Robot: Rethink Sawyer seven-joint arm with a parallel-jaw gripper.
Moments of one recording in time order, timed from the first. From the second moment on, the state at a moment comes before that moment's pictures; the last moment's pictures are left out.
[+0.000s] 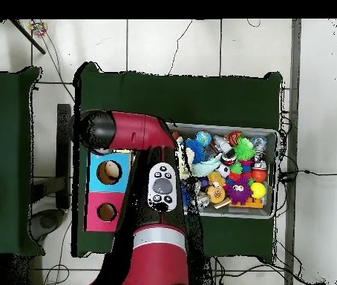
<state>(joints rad) 0.04 -0.46 -0.04 1.31 0.16 0.72 1.93</state>
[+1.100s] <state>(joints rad) 0.03 -0.47 -0.04 1.32 0.16 0.72 1.93</state>
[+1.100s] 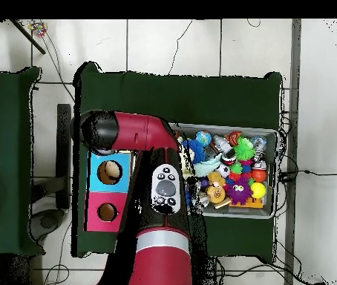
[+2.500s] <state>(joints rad) 0.02 -0.51 -0.04 1.32 0.16 0.82 1.93</state>
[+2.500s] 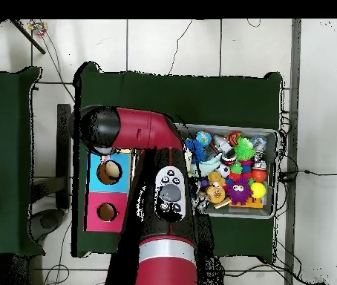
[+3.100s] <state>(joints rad) -0.02 -0.51 -0.02 1.32 0.16 0.83 1.93</state>
